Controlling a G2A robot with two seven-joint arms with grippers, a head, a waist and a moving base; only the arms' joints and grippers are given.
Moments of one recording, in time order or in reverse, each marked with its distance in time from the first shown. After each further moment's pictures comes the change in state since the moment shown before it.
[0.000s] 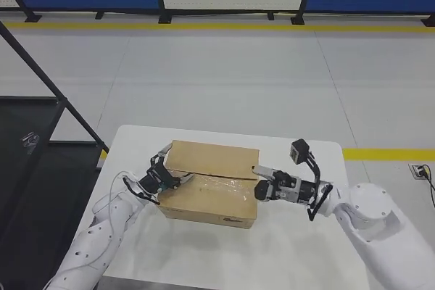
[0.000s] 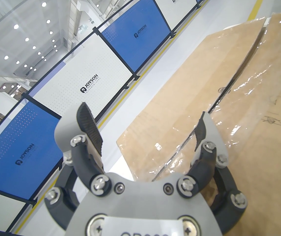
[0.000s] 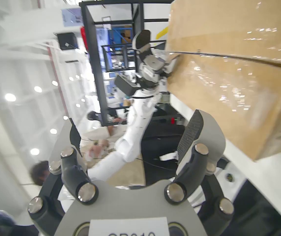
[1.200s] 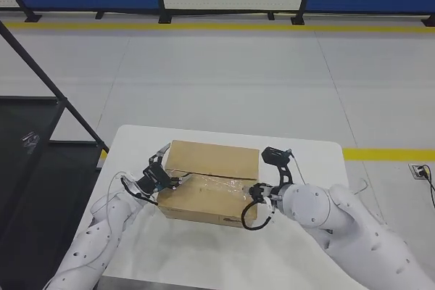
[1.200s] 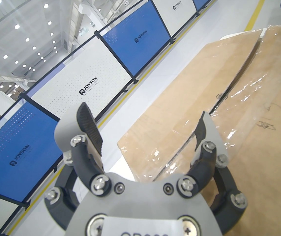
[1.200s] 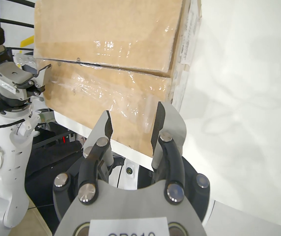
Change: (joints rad) left arm 0.005 -0.003 -0.020 0.002 -0.015 -0.026 0.034; right arm 0.239 -0.048 -0.327 -0.102 -0.701 0.595 0.054
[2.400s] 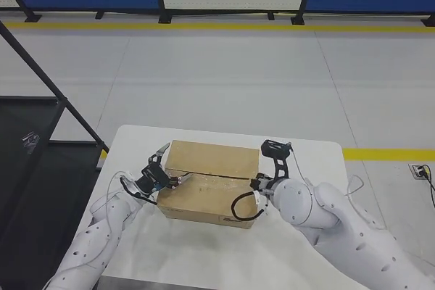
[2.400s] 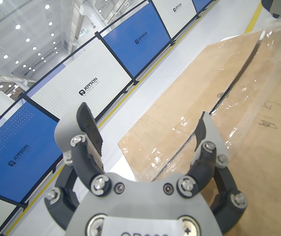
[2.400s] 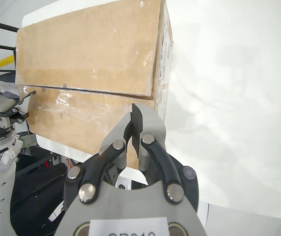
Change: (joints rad) left arm -0.006 -0.004 -0.005 0.016 -0.001 -0.006 0.017; right arm 0.048 -0.040 -0.051 -0.002 -0.138 0.113 -0.041
